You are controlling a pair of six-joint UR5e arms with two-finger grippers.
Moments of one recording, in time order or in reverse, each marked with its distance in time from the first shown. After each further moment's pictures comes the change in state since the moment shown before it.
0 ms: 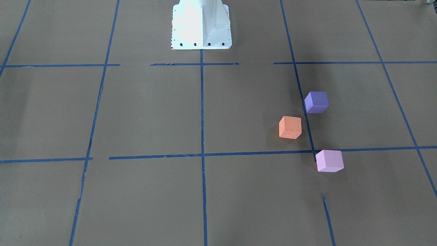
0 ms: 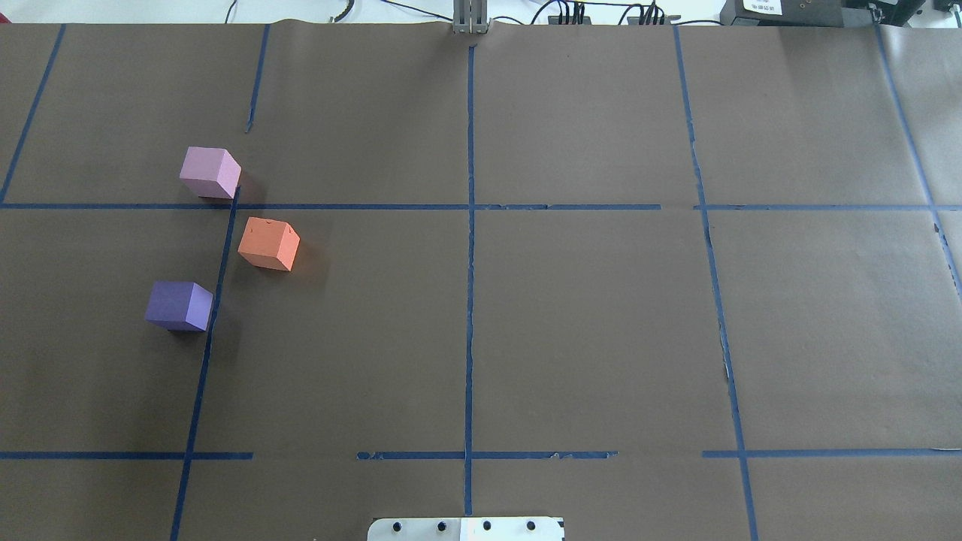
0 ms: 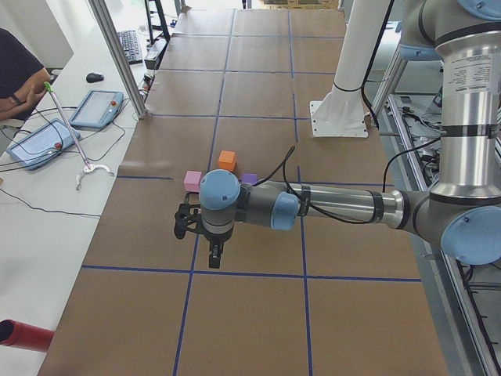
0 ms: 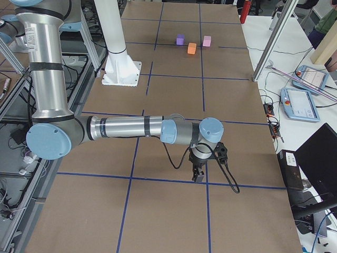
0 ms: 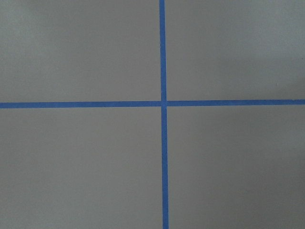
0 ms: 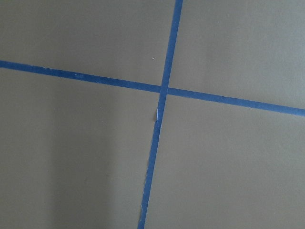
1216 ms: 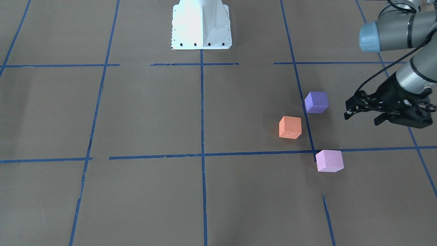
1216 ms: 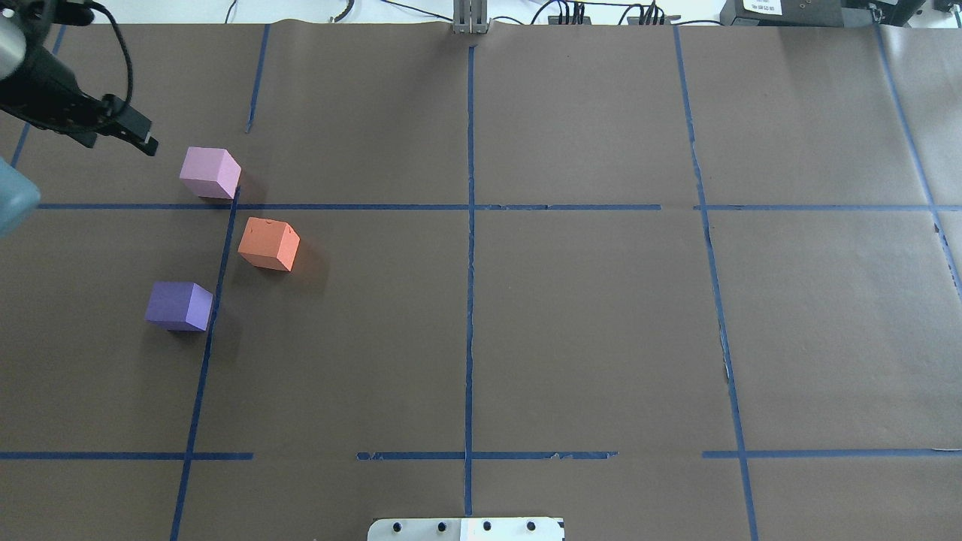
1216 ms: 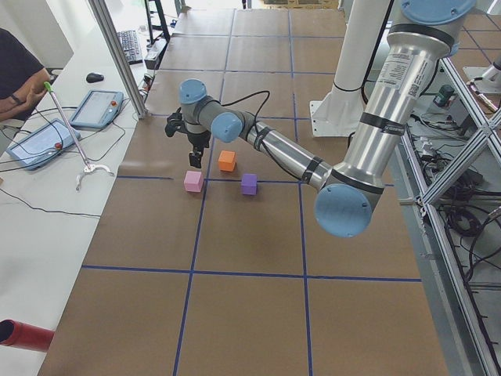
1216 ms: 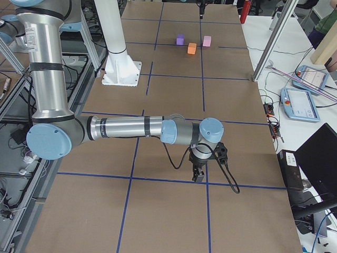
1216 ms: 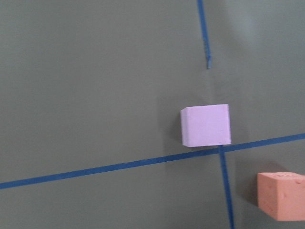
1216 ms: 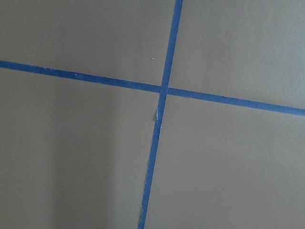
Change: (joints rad) left arm 0.499 -0.407 0.023 -0.061 0.087 -0.460; right arm 0.000 0.000 0.000 0.000 0.000 0.000
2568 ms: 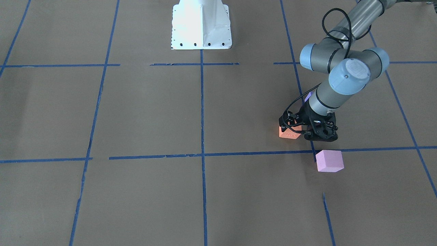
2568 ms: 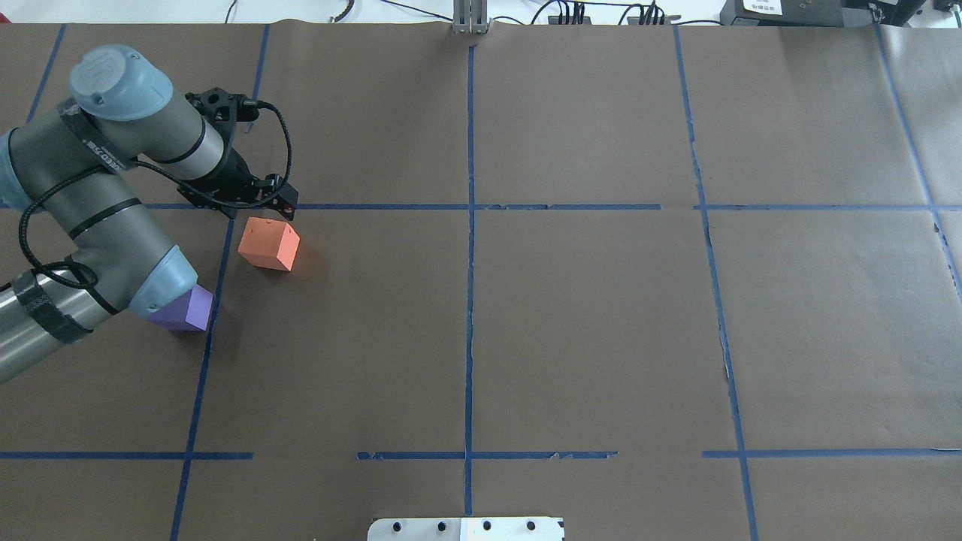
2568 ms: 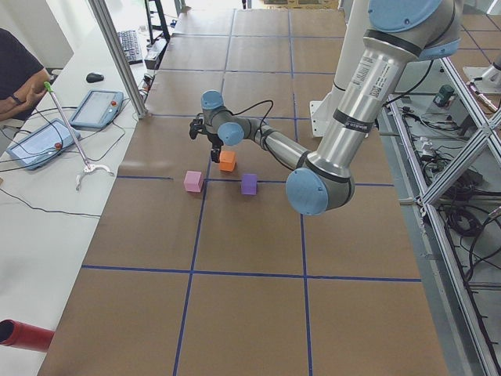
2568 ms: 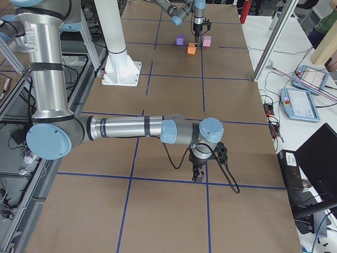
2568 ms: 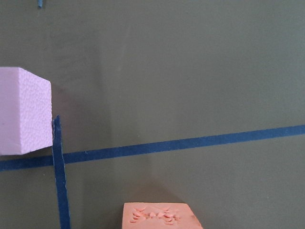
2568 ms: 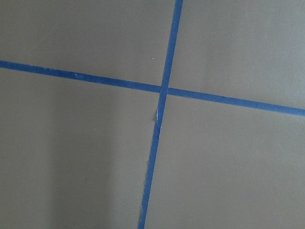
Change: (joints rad) left arm 0.248 -0.106 0.178 -0.161 0.156 -0.339; right arm 0.000 0.000 0.000 0.000 0.000 0.000
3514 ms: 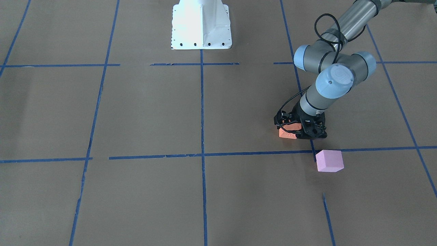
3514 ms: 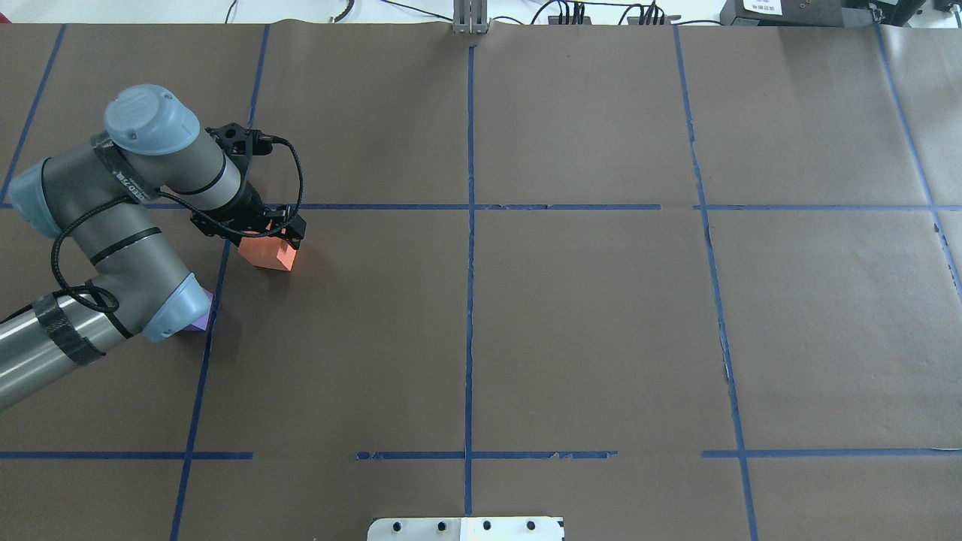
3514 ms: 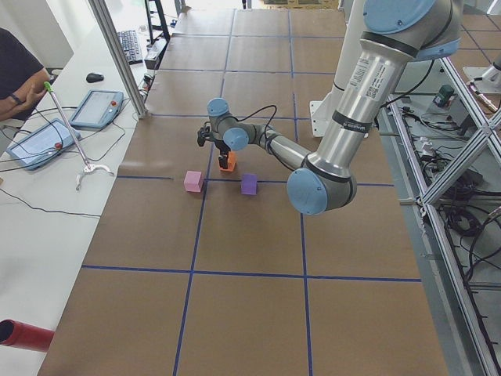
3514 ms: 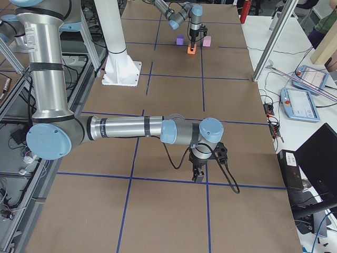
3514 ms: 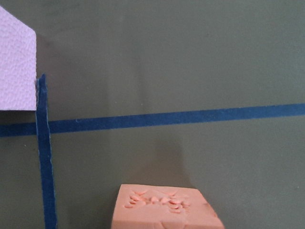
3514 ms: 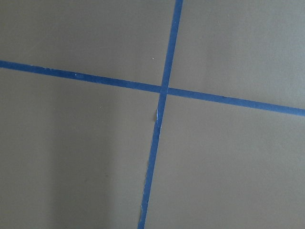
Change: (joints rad) left arm 0.053 0.010 0.031 0.001 0.011 -0.015; right arm 0.000 0.000 0.000 0.000 0.000 0.000
